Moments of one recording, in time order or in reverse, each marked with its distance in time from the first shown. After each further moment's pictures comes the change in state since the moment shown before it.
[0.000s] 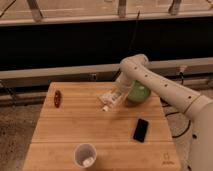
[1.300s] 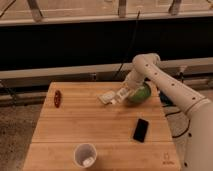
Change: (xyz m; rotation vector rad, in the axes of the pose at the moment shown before) arm 0.065 0.024 0.002 0.041 0.015 0.131
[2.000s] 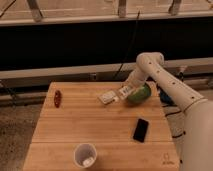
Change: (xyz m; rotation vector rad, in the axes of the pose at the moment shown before) arm 0.026 0.003 0.003 0.009 -0.001 0.037
